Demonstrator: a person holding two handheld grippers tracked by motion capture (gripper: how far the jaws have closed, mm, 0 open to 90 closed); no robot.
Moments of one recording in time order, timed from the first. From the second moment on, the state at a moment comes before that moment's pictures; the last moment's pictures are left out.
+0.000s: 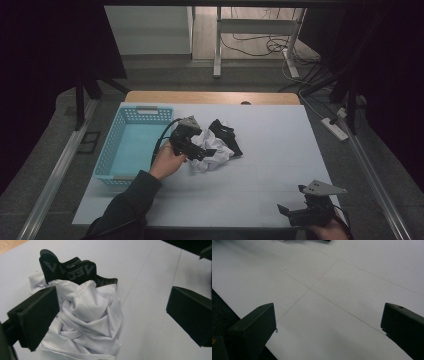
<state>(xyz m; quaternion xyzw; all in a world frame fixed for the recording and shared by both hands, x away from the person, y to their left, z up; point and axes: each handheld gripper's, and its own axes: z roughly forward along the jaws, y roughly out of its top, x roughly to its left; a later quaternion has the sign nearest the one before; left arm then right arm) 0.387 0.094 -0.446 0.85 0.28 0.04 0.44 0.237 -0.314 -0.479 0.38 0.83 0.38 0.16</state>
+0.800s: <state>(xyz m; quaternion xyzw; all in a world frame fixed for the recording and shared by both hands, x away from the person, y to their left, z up) 0.368 0.110 -0.445 0.85 0.28 0.02 0.45 0.237 -0.313 -0.479 0.38 0.83 0.38 0.16</state>
